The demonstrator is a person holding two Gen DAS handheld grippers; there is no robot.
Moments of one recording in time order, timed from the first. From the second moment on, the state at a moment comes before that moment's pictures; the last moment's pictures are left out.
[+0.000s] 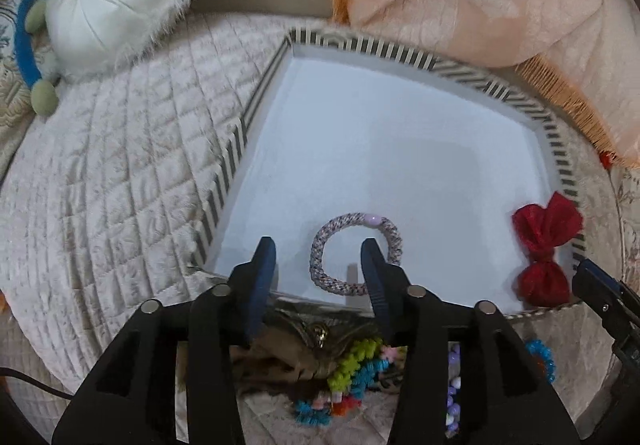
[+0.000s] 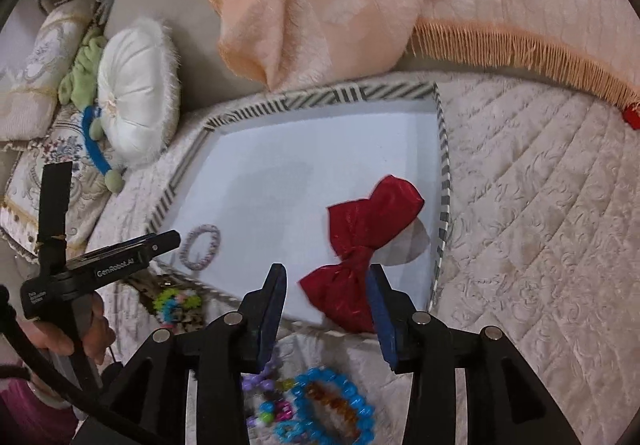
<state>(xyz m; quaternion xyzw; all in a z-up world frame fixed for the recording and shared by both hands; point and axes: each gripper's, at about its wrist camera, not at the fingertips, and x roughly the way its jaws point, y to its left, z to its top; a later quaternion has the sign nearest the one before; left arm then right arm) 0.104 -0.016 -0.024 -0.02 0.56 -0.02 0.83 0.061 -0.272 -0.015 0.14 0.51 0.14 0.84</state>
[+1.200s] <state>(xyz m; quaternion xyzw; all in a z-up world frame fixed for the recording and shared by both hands) -0.029 -0.009 0.063 0.00 0.45 0.00 0.89 -0.055 -0.207 0.071 0.12 0.43 0.15 0.88</state>
